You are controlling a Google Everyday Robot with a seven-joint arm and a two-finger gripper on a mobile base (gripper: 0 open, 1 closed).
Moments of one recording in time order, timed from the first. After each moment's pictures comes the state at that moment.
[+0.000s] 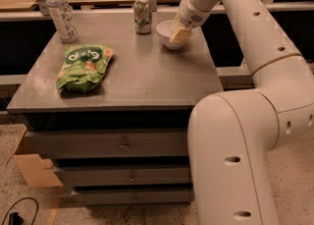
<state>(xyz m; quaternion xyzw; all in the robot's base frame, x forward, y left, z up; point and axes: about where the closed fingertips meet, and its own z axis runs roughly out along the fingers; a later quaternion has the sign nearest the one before) 0.775 -0.074 0.884 -0.70 0.66 0.03 0.25</state>
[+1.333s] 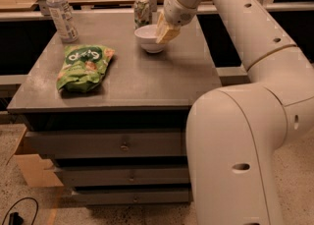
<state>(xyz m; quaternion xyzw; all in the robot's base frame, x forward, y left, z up) 0.752 -0.025 0.896 -0.78 0.57 0.03 0.25</state>
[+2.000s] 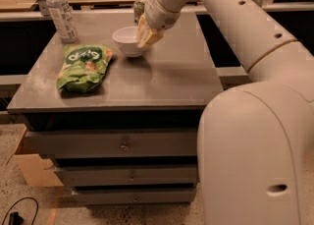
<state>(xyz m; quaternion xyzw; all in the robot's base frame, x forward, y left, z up) 0.721 0.033 0.902 -0.83 0.49 0.04 0.27</state>
